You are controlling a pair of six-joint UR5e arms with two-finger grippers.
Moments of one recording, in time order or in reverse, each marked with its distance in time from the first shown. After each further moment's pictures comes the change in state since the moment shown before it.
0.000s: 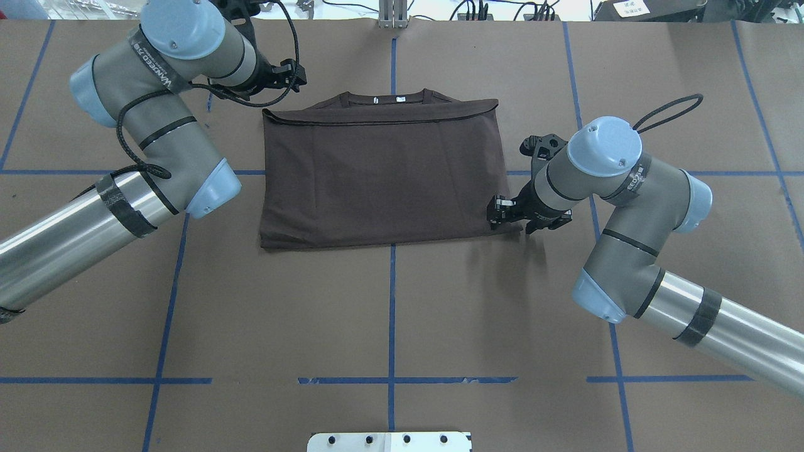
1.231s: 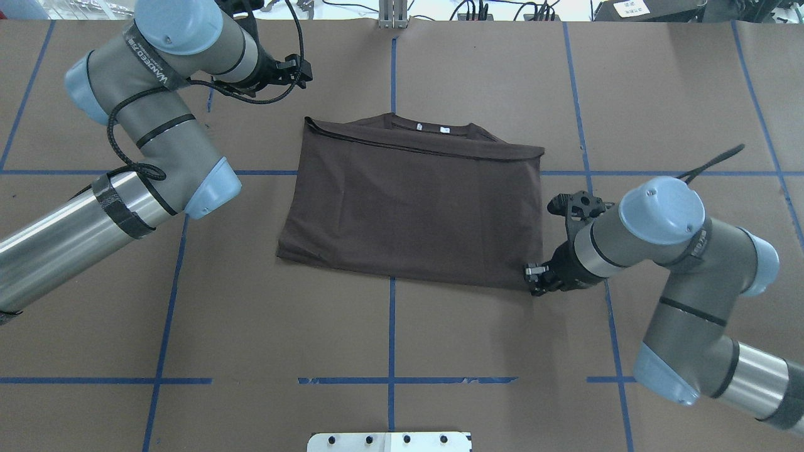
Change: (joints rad) left arm 0.002 0.003 -0.046 0.002 -0.013 -0.003; right arm -0.250 -0.389 0.444 0.008 0.032 0.035
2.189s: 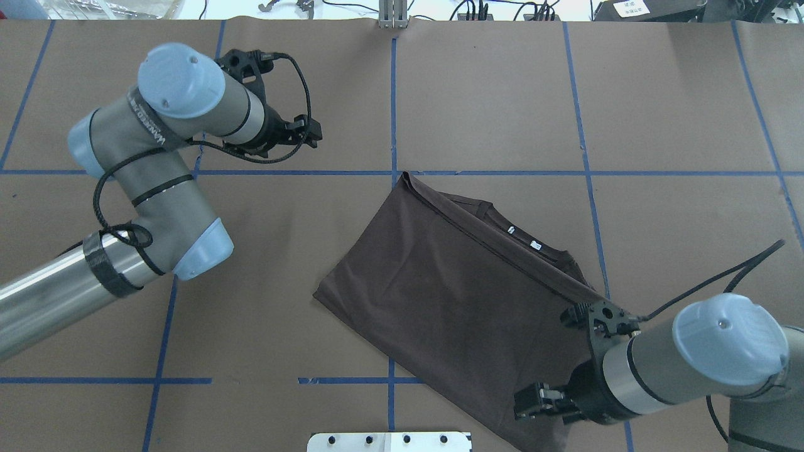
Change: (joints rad) left arm 0.154 0.156 -0.190 0.007 -0.065 -0.203; right arm -0.073 -0.039 0.219 0.000 -0.049 0.261
